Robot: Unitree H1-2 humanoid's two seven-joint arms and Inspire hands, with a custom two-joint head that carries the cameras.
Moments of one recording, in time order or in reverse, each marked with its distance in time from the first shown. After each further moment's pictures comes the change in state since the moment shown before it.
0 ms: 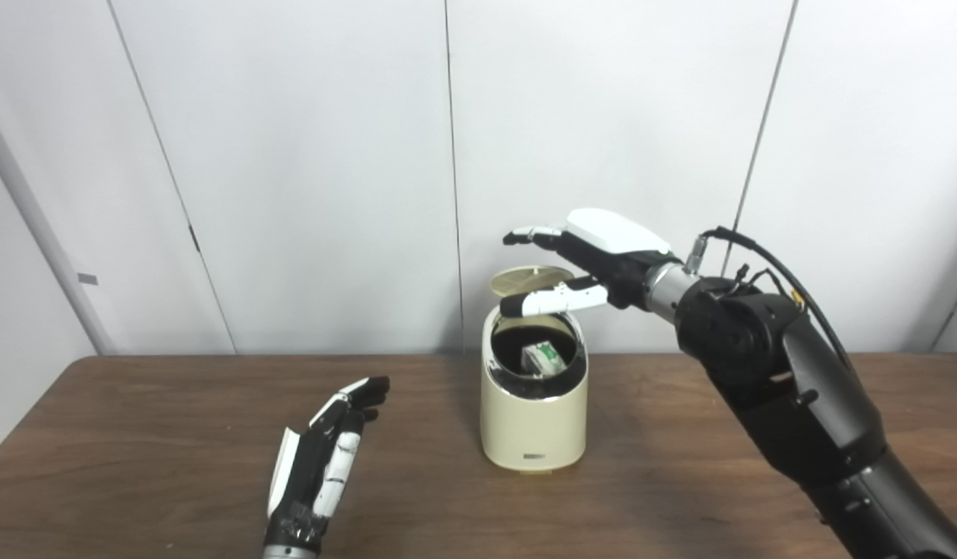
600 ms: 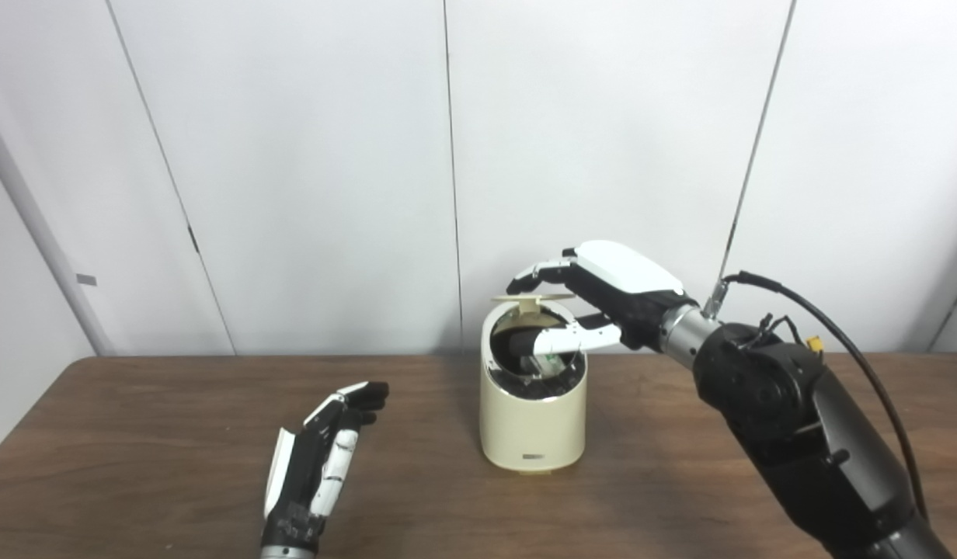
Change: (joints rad) left arm 0.002 -0.002 -0.003 -0.004 0.000 -0.001 0.042; right arm 0.146 -0.011 -0.034 -0.147 0.031 -0.013 -0.024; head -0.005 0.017
